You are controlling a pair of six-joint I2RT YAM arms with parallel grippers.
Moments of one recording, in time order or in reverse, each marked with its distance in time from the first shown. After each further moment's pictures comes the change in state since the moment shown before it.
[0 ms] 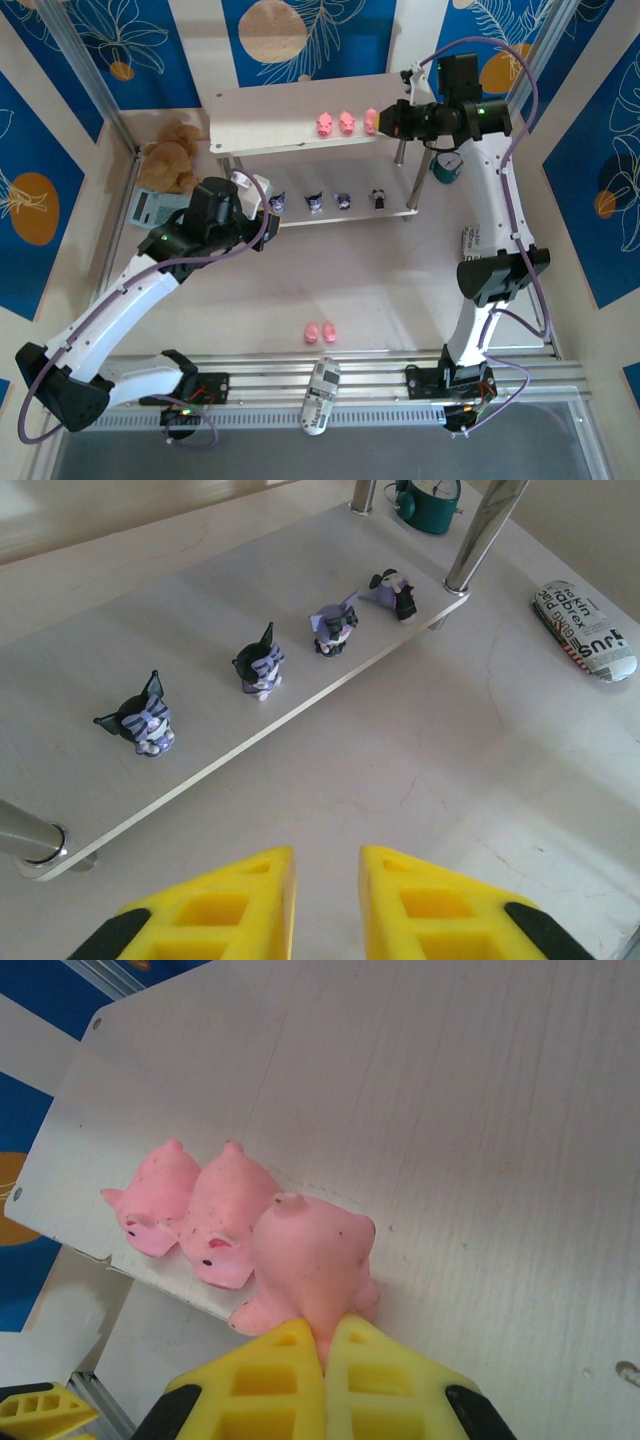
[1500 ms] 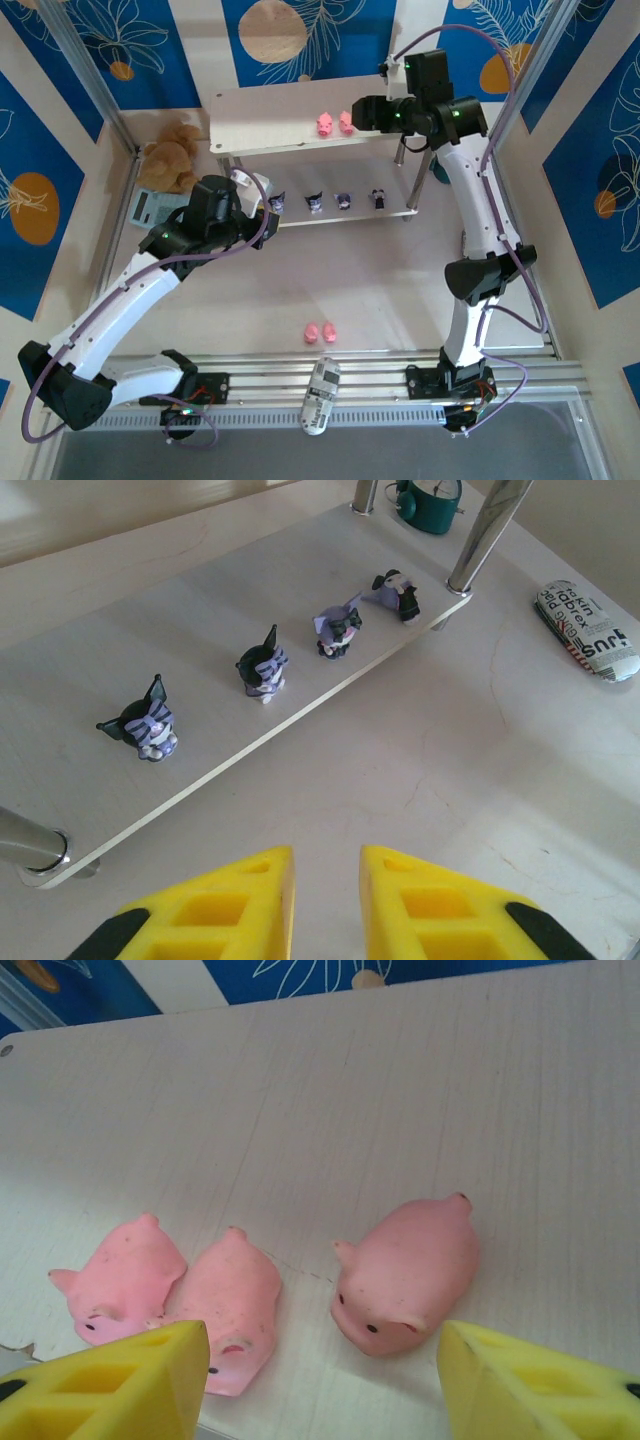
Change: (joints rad) left arm 0.023 0.010 -0.005 0.015 0.025 0.018; right arm 0.163 0.033 0.086 0.049 0.392 -0.031
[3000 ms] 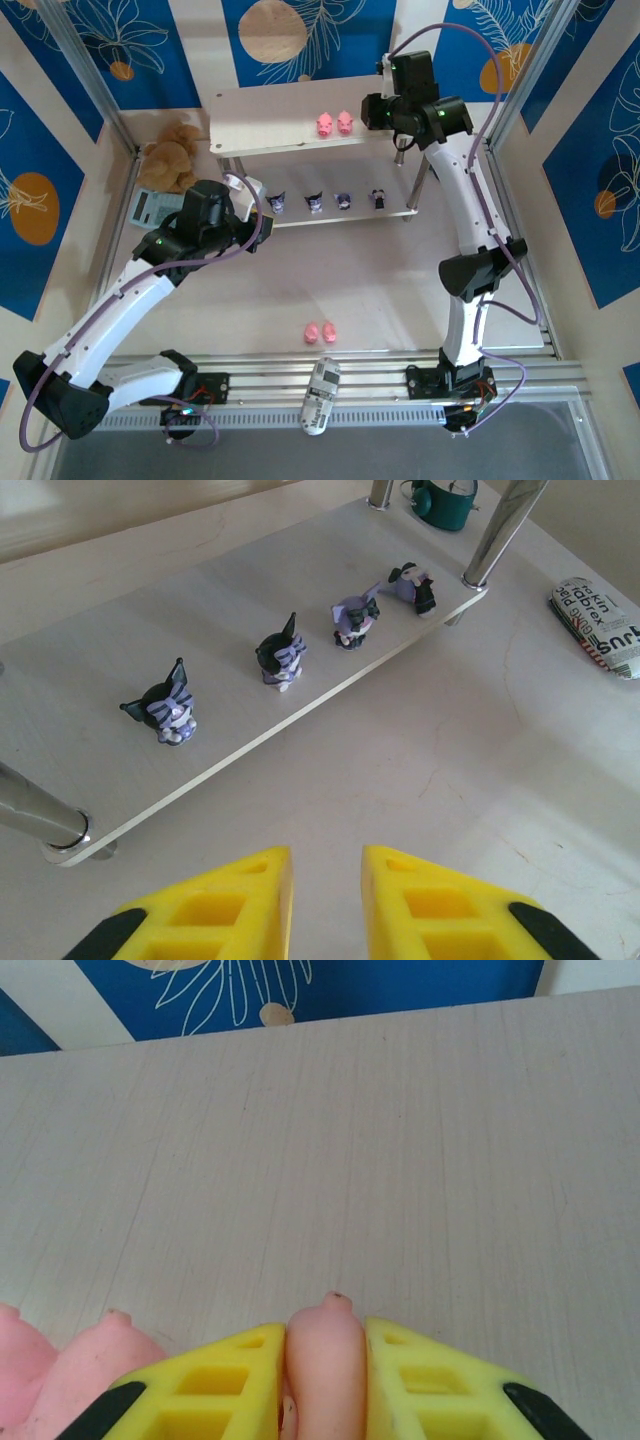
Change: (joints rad) left arm 0.026 -0.047 -0.046 0.000 0.000 0.007; right arm 0.027 0.040 0.000 0.046 0.190 0.014
